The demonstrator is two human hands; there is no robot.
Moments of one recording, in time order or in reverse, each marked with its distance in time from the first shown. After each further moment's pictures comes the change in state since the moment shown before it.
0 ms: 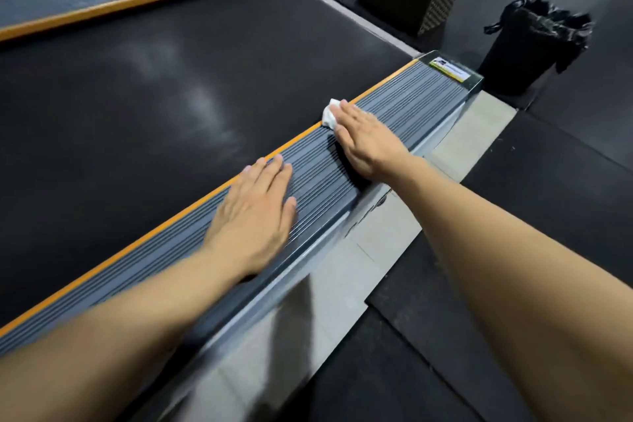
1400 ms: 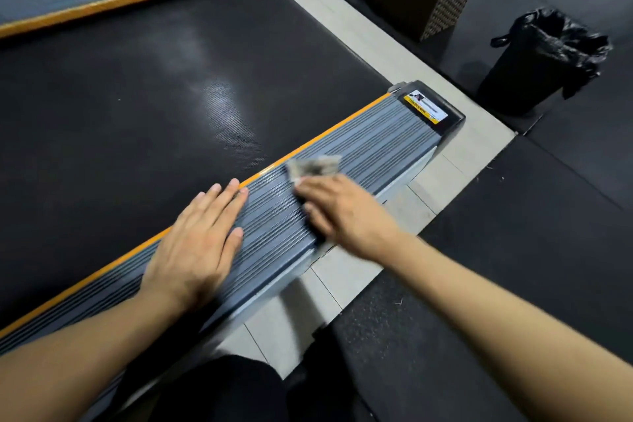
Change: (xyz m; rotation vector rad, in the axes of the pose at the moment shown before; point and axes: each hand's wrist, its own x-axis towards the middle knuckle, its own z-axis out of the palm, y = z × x) left_hand 0.060 0.017 0.015 0.069 0.068 -0.011; right_hand -0.024 0.069 -0.027 0.130 0.026 -0.407
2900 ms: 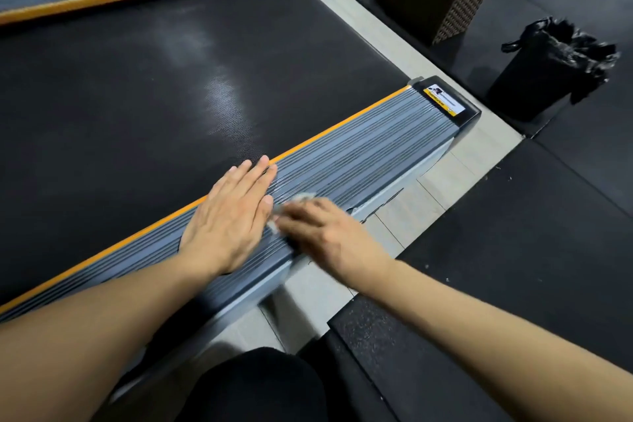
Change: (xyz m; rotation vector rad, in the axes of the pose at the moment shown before) left_hand -0.004 0.001 -0.002 -0.060 -0.030 -0.052; right_hand -0.017 -0.085 0.031 0.055 0.018 -0.181
